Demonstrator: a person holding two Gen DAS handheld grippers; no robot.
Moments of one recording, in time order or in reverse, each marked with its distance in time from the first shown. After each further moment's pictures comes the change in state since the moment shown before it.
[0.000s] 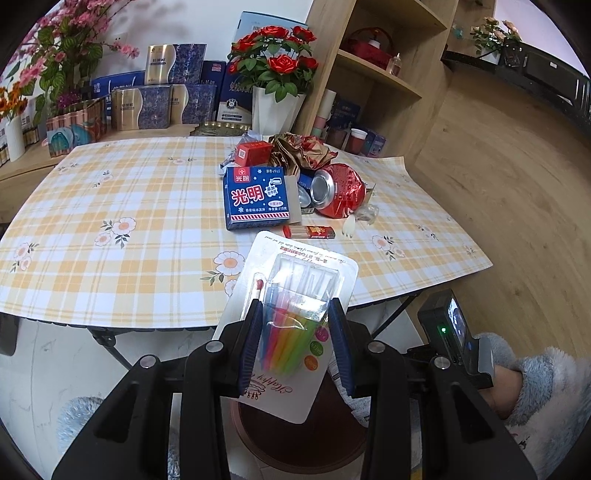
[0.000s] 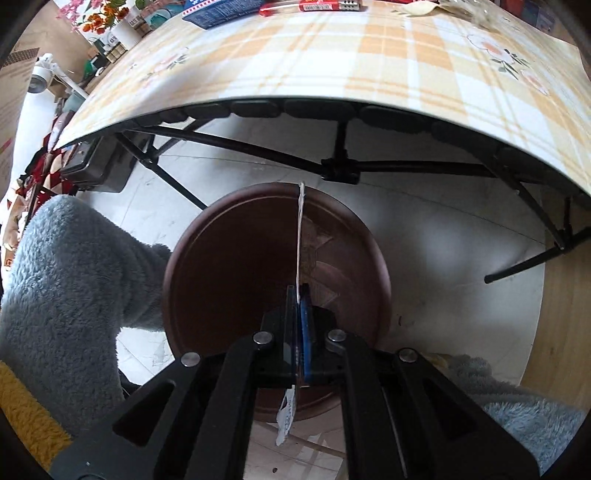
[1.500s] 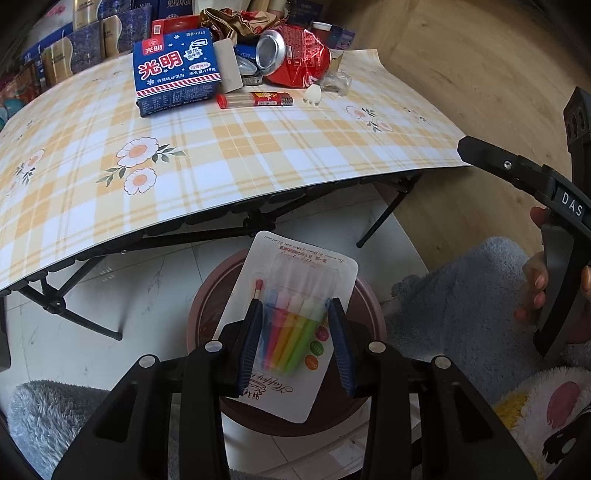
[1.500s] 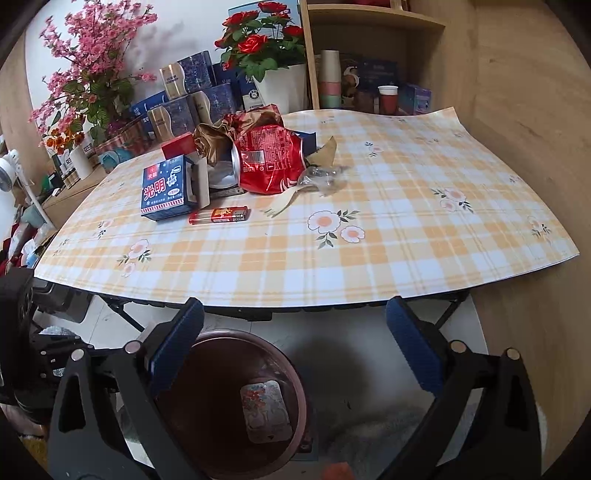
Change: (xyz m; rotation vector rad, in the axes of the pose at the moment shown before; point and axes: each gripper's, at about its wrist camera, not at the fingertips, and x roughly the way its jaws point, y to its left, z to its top) left arm 0.097 -0.028 -0.060 0.132 0.360 -0.084; right arm -0.140 -0.029 -0.005 0.191 -0.538 -0.240
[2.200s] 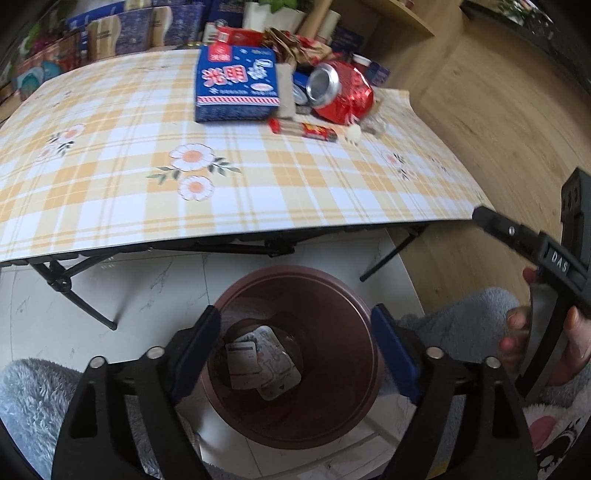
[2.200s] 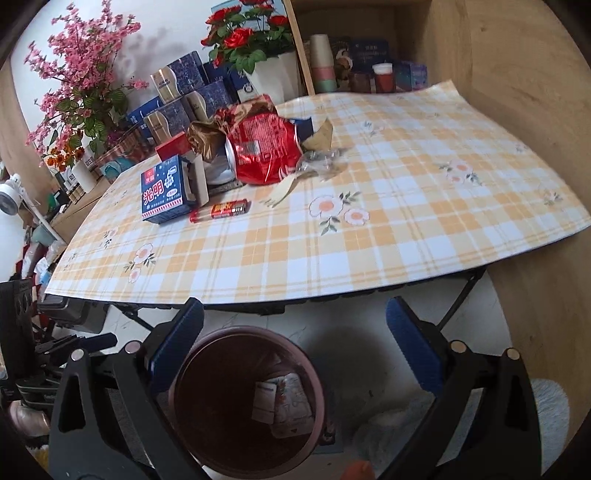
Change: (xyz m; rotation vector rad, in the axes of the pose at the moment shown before) left arm -0.021 0.032 0.003 -0.172 -0.106 0.007; right arm 0.012 -0.014 -0.004 0.101 0.051 0.071
